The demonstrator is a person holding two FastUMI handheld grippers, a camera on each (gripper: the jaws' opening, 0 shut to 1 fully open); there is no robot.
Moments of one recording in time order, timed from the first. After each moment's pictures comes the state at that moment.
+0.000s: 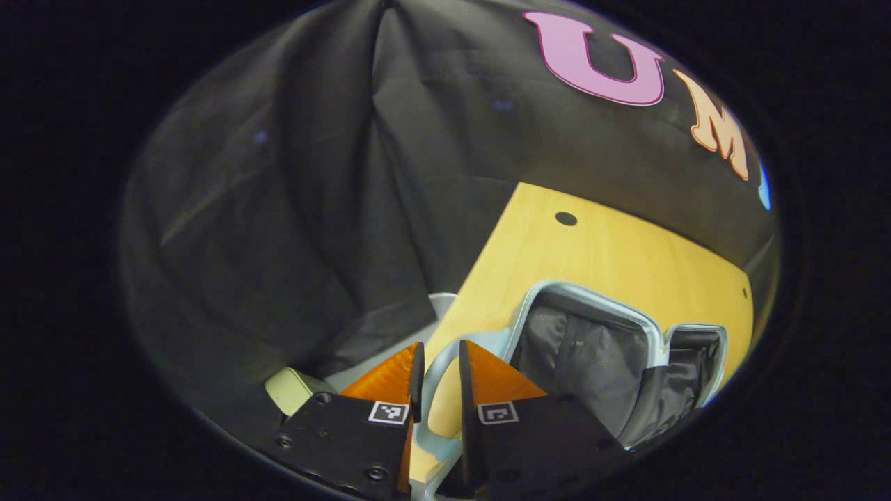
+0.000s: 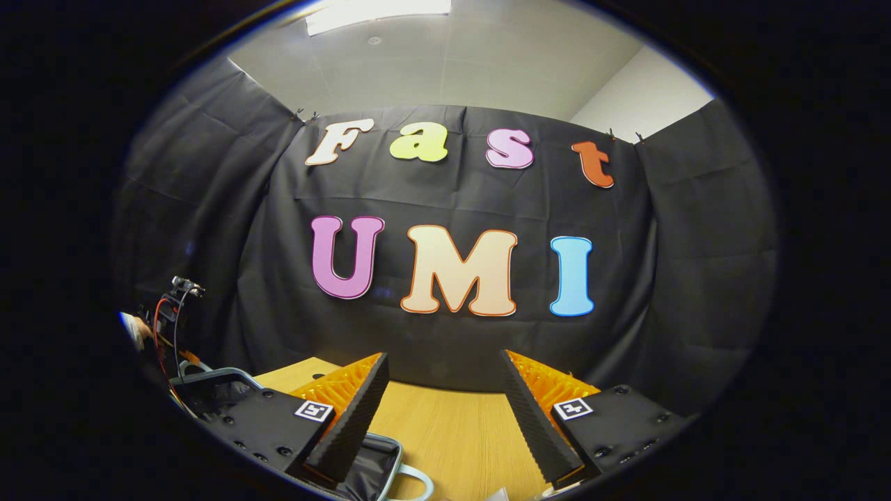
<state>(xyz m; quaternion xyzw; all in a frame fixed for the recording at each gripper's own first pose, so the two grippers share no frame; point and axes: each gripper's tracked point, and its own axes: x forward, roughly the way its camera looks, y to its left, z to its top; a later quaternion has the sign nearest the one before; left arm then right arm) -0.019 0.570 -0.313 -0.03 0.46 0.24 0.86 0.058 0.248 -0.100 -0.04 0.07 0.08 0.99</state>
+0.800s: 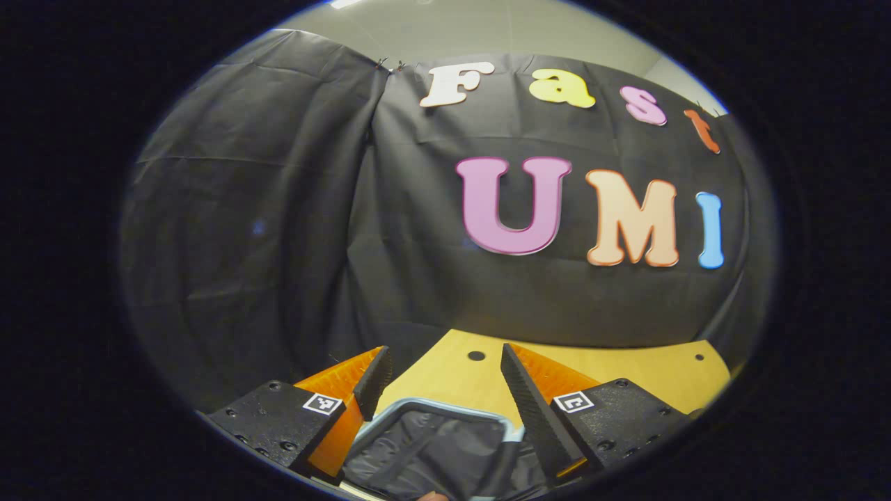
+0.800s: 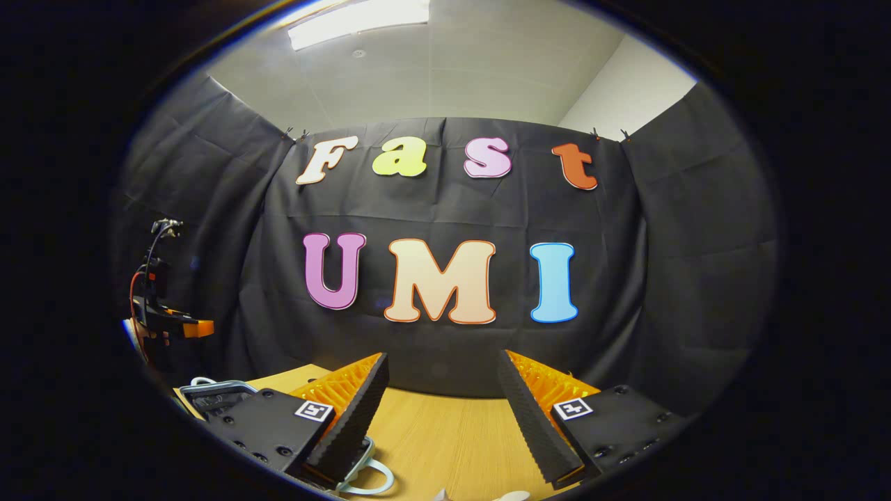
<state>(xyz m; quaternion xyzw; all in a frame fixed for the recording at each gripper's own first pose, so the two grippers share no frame) 0.026 0.374 -0.112 -0.02 0.15 0.19 0.97 0.053 0.151 -0.072 -0.01 0.05 0.09 0.99</state>
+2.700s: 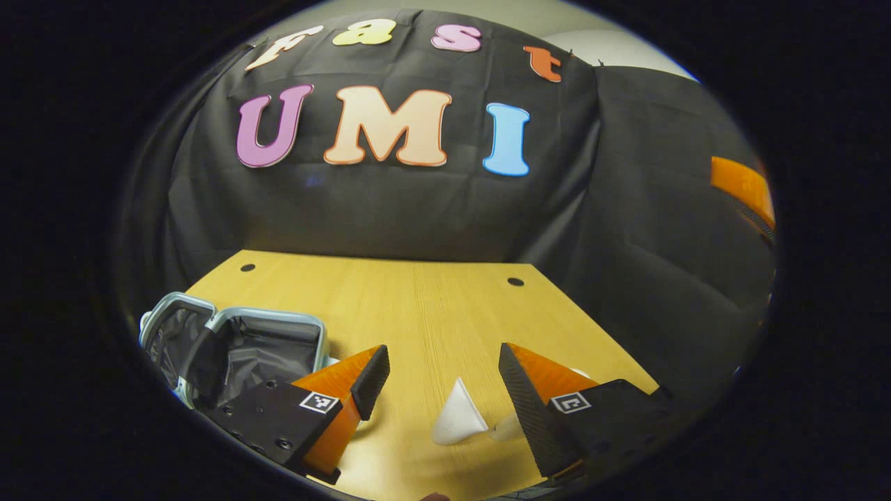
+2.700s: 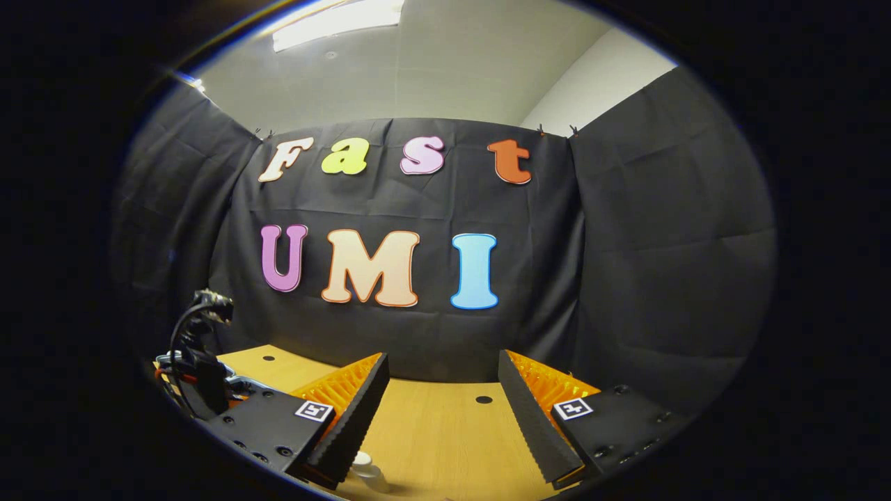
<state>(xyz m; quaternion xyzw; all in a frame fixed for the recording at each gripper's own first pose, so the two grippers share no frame) -0.016 -0.085 -0.271 -0.07 0.30 -0.09 0.95 0.003 -0.058 -0.079 -0.04 0.06 0.03 1.00</state>
